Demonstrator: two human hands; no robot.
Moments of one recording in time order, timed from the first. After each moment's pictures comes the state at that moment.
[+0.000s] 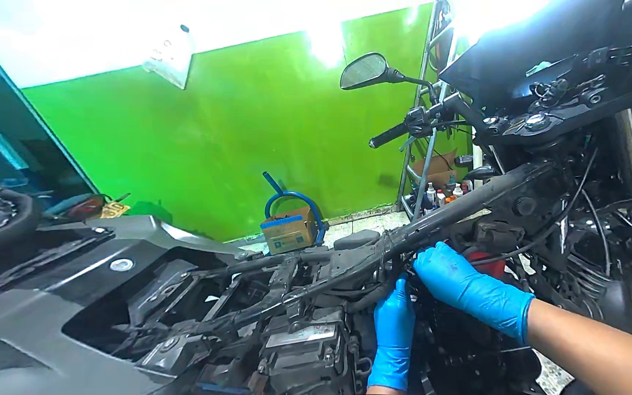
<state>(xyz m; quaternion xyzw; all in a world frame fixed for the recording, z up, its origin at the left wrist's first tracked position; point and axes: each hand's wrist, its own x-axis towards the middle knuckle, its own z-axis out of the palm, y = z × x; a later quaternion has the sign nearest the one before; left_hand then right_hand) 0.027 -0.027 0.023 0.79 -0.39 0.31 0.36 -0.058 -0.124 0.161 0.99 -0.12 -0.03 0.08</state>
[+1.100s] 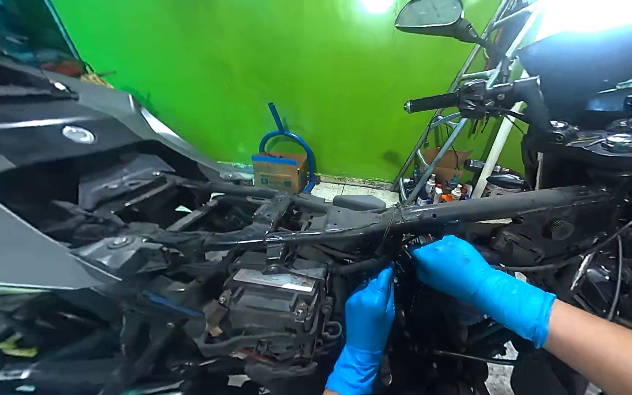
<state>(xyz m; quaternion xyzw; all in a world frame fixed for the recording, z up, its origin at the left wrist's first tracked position) 0.010 -0.014 0.004 0.75 -0.32 0.37 0.44 -0.057 -0.145 0.161 0.99 -0.02 -0.02 0.14</state>
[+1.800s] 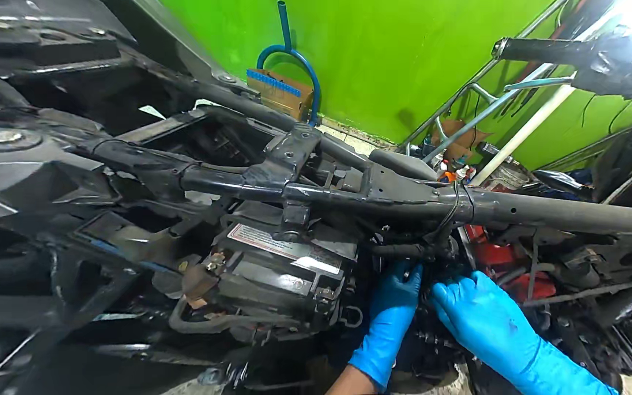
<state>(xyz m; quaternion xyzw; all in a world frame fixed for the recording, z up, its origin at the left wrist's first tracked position) 0.017 -0.018 0.014 0.71 -0.15 -0.27 0.63 -0.080 -0.138 0.071 0.94 0.12 0.17 0.27</state>
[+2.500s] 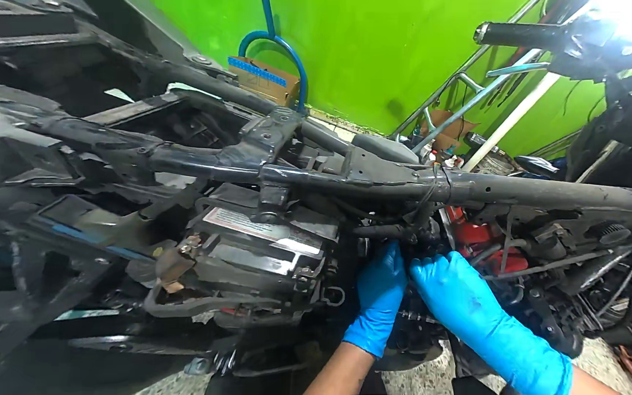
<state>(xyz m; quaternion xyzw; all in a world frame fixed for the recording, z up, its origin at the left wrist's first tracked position) 0.000 -0.030 0.007 0.83 -0.17 -0.16 0.50 -0.078 -0.112 0.080 0.94 0.03 0.04 0.33</state>
